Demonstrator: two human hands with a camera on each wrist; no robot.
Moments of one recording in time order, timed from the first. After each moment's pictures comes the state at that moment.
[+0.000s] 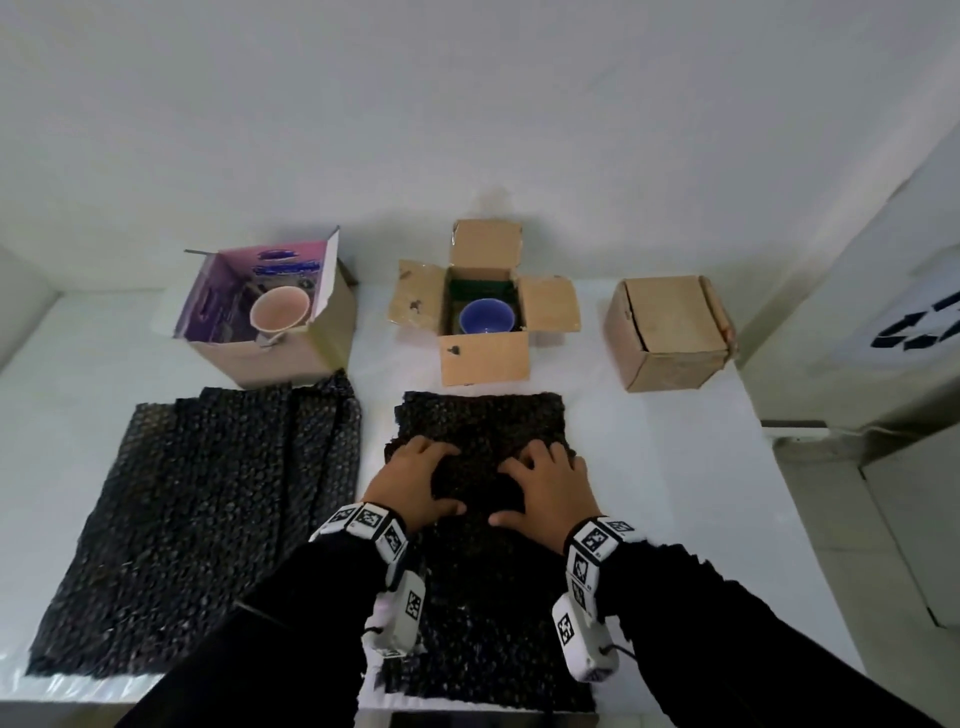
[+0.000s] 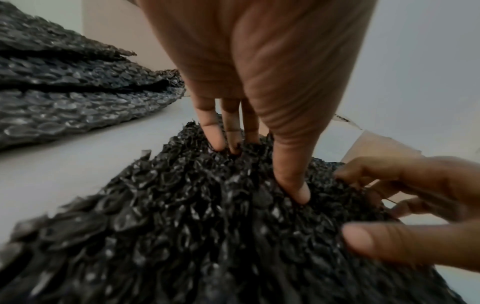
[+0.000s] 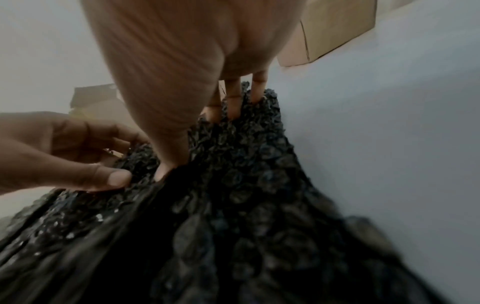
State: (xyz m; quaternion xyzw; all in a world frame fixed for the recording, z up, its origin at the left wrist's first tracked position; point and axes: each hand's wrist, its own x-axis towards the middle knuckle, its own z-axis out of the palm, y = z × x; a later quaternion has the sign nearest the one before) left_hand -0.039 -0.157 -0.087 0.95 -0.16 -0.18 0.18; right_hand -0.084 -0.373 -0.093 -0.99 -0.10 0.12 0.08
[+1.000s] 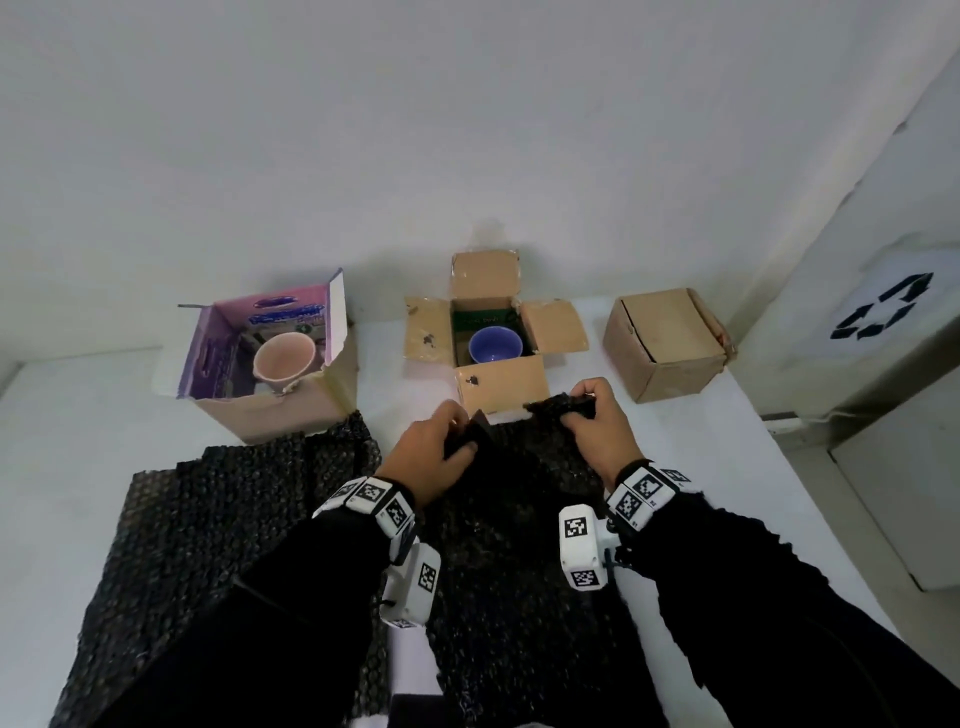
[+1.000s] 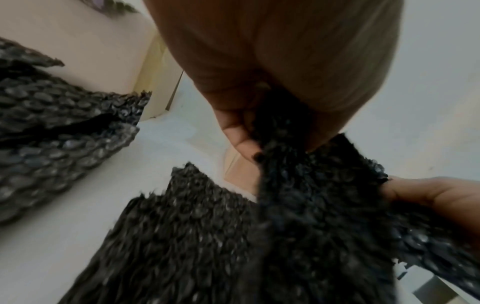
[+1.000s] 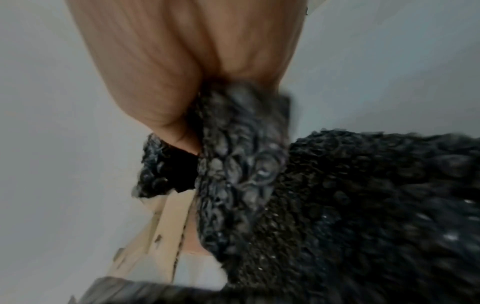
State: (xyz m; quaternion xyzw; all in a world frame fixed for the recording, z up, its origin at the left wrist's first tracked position) left_hand 0.016 -0.144 -0.033 0.89 -0.25 -0.11 0.36; right_hand -0.025 -0.379 -0.041 -0.79 0.21 -0.05 0.57
